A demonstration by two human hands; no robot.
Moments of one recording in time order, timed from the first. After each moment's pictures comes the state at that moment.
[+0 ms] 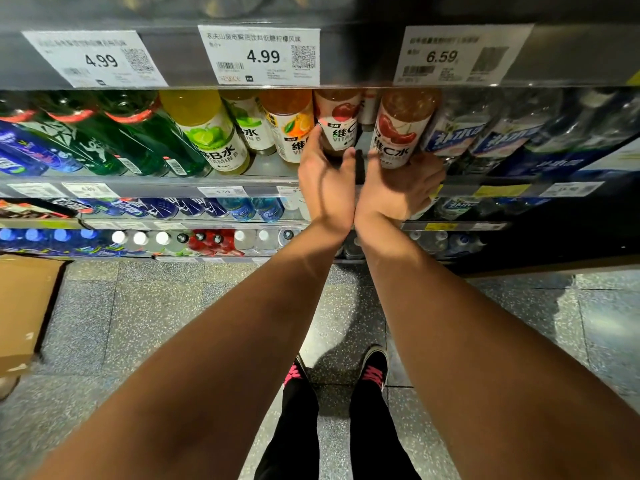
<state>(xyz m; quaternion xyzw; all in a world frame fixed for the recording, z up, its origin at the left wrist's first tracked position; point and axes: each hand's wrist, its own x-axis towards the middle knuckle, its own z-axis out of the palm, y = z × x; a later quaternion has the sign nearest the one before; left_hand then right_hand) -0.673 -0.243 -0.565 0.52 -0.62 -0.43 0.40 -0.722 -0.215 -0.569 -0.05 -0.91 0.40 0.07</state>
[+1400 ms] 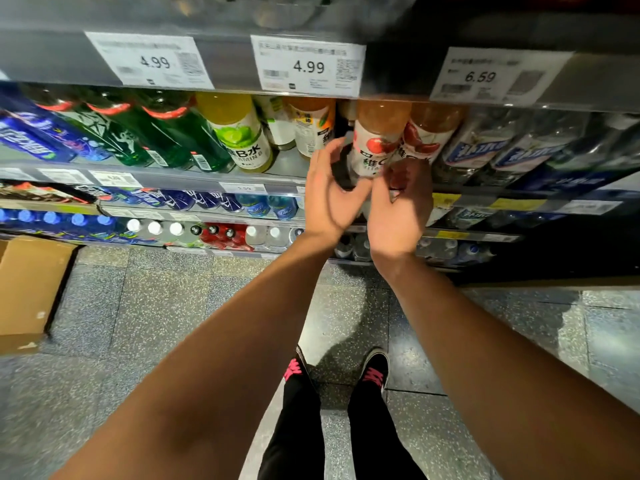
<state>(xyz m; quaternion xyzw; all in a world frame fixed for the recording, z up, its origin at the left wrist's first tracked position) -0.634 -0.252 -0.575 0.46 -0.68 -0.43 0.36 -0.691 -0.181 -0.551 0.25 -0.81 0.53 0.04</state>
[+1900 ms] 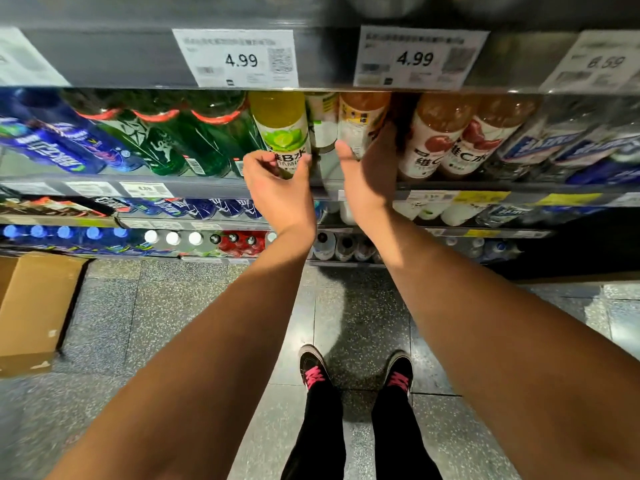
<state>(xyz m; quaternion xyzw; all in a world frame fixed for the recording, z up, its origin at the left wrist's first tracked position) -0.547 -0.323 -0.572 0.62 -0.54 -0.34 0.46 -0.644 -0.289 -0.570 0.27 -0.87 0.40 -0.11</state>
